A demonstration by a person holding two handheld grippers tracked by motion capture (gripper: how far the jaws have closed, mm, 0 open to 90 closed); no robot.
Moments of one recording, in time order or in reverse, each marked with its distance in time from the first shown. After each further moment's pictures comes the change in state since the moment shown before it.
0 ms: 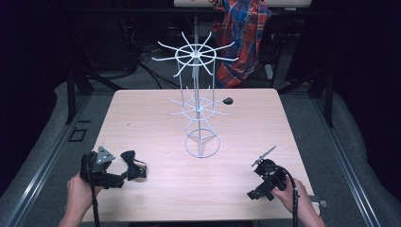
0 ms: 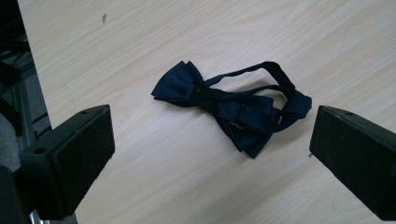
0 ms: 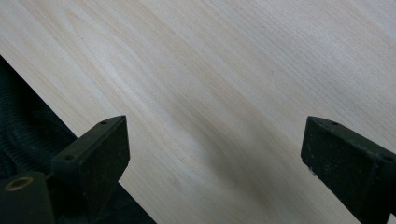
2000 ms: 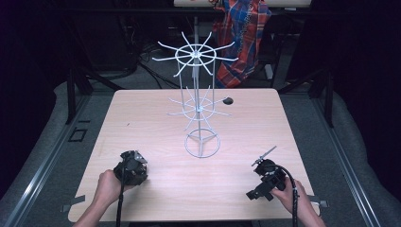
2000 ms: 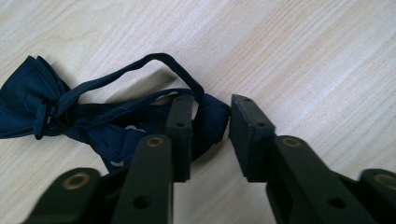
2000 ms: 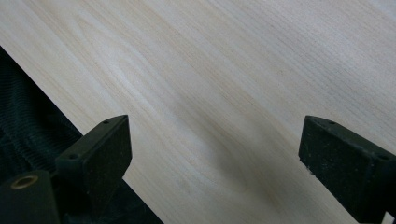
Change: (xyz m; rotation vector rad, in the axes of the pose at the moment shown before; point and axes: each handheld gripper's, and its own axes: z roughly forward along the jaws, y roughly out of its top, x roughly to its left) left arm -0.046 0.027 0.065 0.265 -0.215 0.122; right arm -0.001 0.000 0.002 -0.001 0.039 0.032
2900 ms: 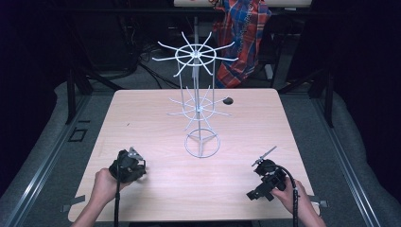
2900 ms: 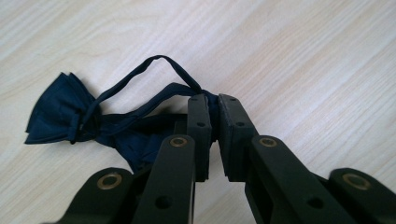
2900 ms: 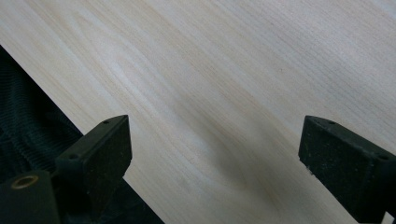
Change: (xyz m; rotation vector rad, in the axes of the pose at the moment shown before) left arm 0.008 -0.002 -0.021 -0.104 -0.008 -0.054; right arm -0.001 0.000 -0.001 0.012 0.000 -0.016
